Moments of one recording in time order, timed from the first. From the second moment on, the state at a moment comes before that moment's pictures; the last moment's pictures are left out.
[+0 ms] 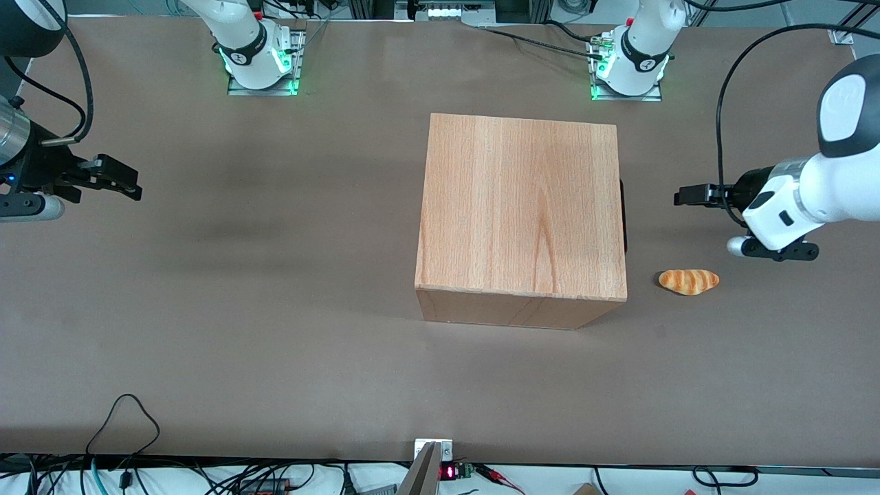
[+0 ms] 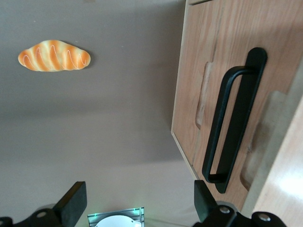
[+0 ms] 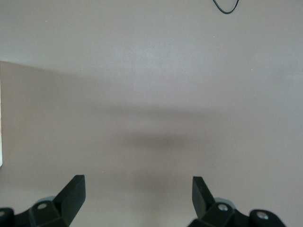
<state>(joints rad) -0.08 0.28 0.06 -1.51 -0.20 1.44 0.00</state>
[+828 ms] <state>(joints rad) -0.08 0.36 0.06 -1.51 -0.33 1.46 0.07</state>
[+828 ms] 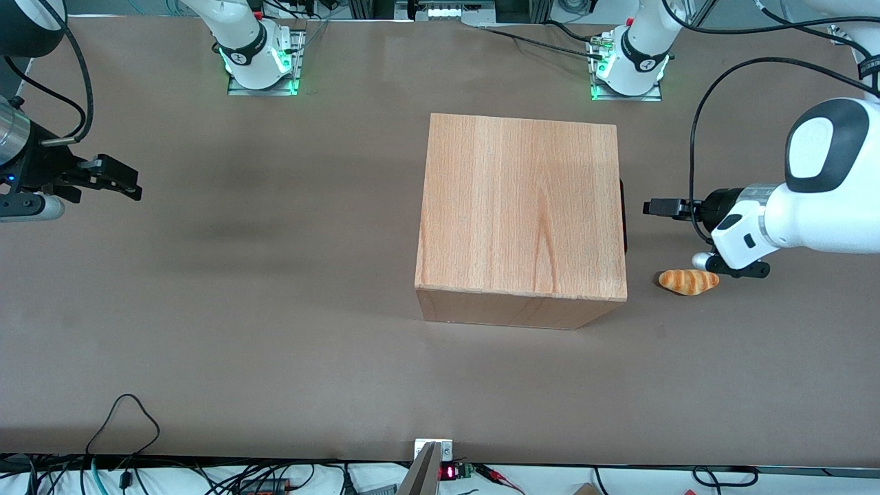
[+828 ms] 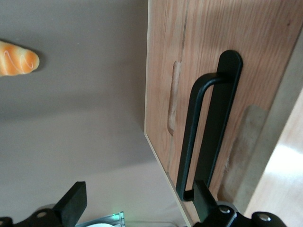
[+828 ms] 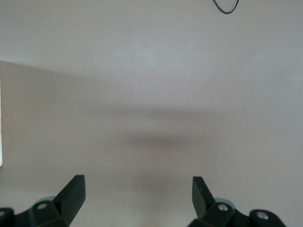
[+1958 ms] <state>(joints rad) -0.10 0.43 0.05 -1.51 -0.38 1.49 0.10</state>
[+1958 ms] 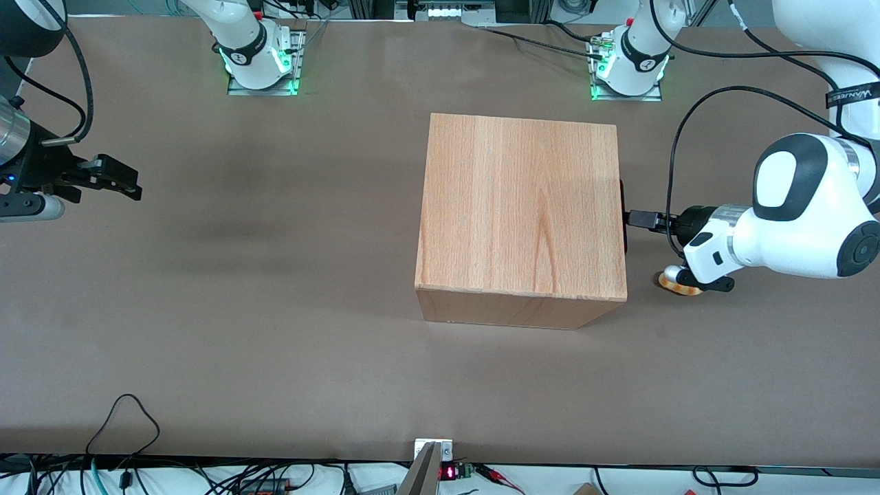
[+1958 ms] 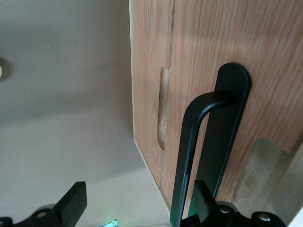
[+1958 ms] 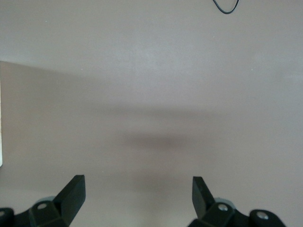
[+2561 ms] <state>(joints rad) -0.11 0.45 0.05 -1.51 -0.38 1.49 0.10</state>
